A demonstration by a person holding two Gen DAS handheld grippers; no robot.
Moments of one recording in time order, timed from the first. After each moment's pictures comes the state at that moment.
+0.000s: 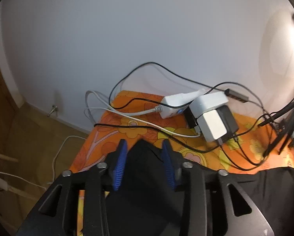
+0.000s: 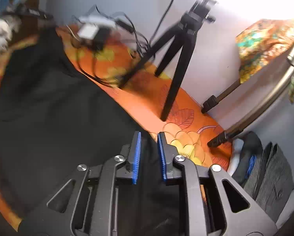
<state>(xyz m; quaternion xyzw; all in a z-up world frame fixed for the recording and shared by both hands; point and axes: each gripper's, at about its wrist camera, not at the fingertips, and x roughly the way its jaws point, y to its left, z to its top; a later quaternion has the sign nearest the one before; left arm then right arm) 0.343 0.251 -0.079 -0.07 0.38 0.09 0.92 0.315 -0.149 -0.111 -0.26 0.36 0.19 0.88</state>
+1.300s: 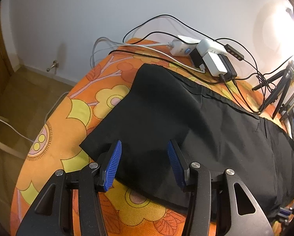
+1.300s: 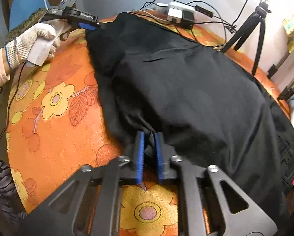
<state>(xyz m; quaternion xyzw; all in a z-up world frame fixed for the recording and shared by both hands) 0.247 0.264 -0.153 -0.13 0.44 0.07 0.89 0.161 -0.081 -0.158 -0.18 0.43 0.32 0.83</state>
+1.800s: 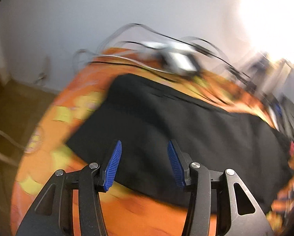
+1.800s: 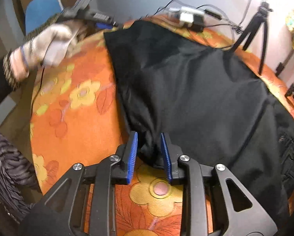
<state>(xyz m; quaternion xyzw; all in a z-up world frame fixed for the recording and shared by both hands) 0.217 0.211 -0.123 -0.10 0.43 -0.01 0.90 0.151 -0.109 -0.140 -0.14 0.43 0.36 0.82</state>
